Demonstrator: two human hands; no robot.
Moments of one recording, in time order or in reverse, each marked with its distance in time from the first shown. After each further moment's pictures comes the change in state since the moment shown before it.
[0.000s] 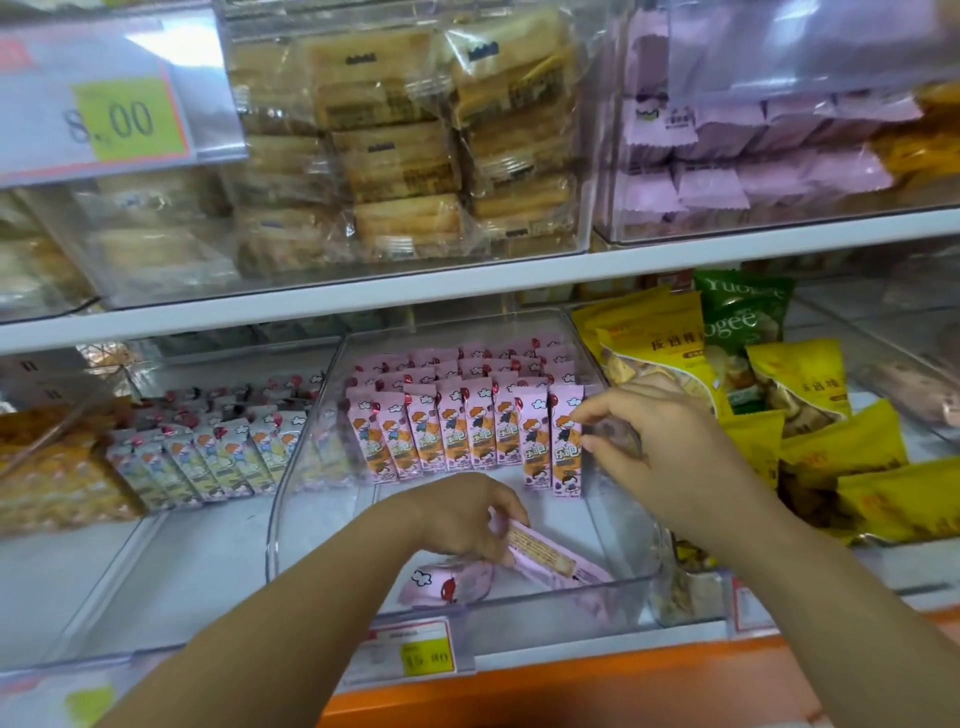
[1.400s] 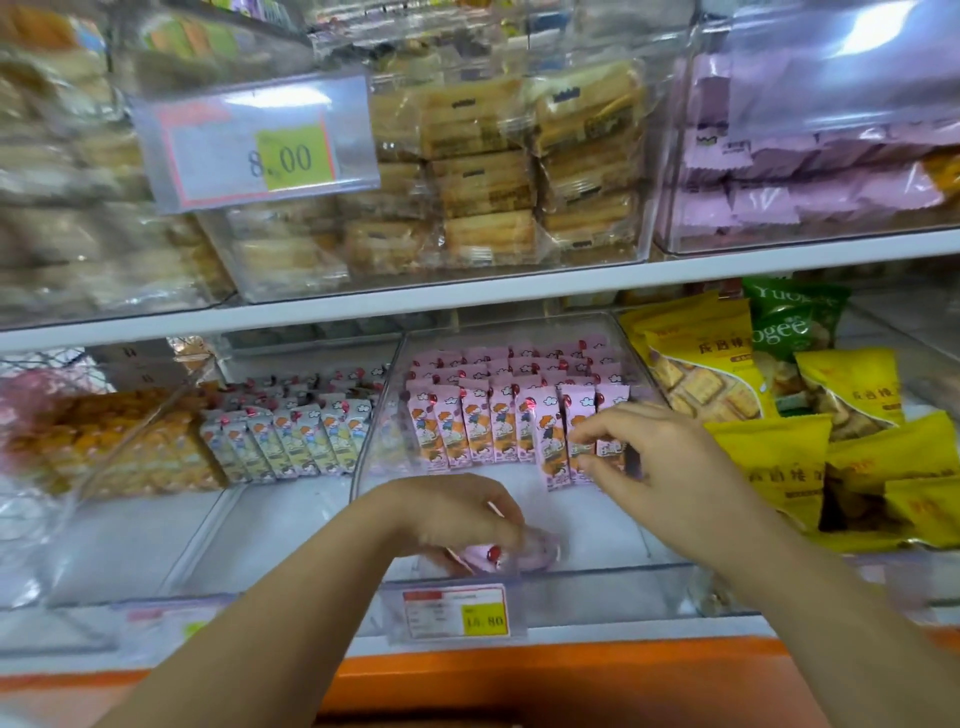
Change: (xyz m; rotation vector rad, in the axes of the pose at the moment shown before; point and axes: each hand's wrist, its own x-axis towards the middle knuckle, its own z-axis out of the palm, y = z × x) left_hand -0.070 0.007 -0.007 -0.469 0.017 -0.306; right_hand -0.003 -0.041 0.009 0.098 -0.103 0.008
